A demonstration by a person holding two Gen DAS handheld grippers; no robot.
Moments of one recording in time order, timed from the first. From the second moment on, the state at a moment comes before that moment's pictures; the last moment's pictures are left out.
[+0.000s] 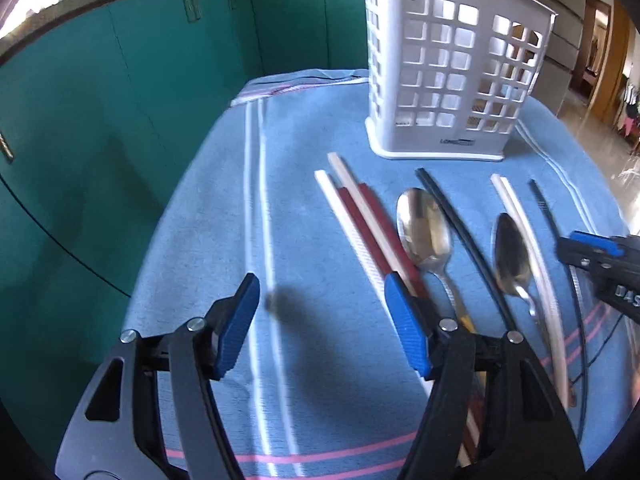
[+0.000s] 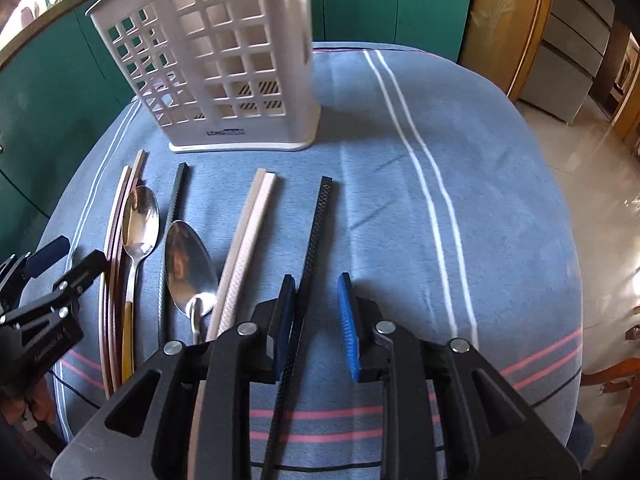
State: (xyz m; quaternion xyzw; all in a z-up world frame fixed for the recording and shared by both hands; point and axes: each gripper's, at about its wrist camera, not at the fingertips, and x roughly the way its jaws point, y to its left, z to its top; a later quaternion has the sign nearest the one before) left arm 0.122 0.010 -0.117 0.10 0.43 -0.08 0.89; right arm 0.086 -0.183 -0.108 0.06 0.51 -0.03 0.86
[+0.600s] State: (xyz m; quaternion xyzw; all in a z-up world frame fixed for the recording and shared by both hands) left arm 0.234 0.016 -0.111 0.04 0.52 -0.08 0.85; right arm 0.172 -0.196 -0.107 0.04 0.55 -0.04 0.83
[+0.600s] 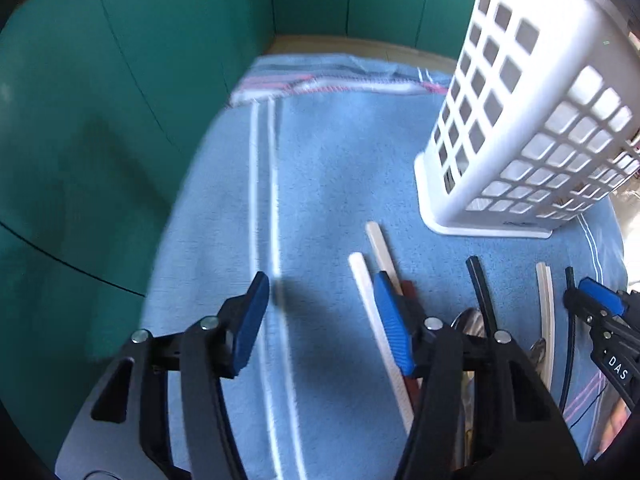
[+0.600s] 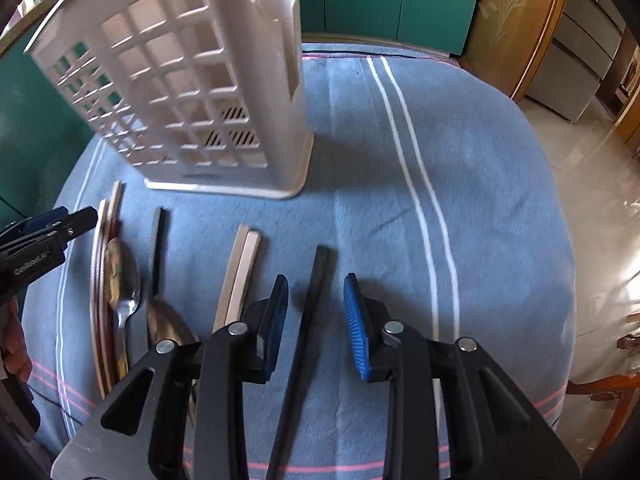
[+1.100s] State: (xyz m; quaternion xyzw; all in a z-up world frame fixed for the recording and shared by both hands) left arm 0.233 0.015 -0.094 0.02 0.51 -0.11 0.85; right arm 0.183 -0.193 -0.084 0.03 0.53 0.01 0.85
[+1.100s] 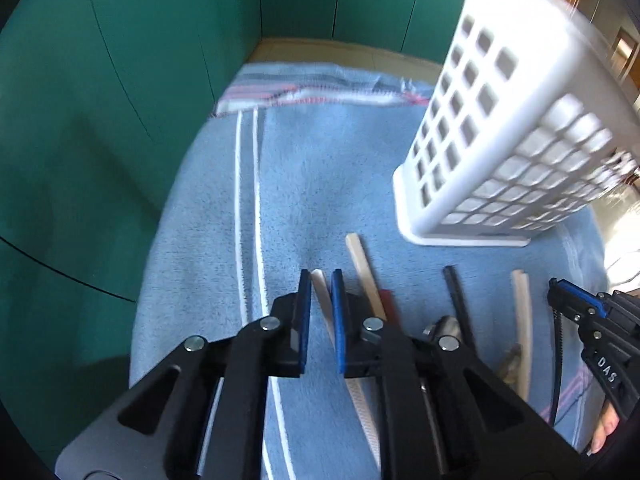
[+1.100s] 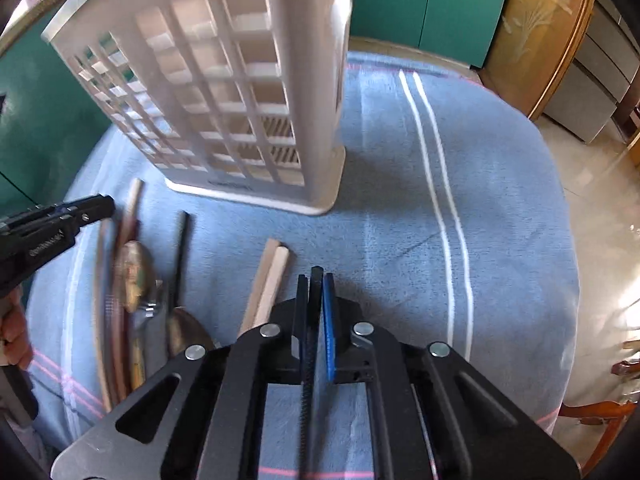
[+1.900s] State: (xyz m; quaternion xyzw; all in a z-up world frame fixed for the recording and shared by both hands) left arm 0.123 0.025 0.192 -0.04 0.18 -0.18 0.97; right arm 0.071 -0.237 0.208 0.11 0.15 0.07 0.98
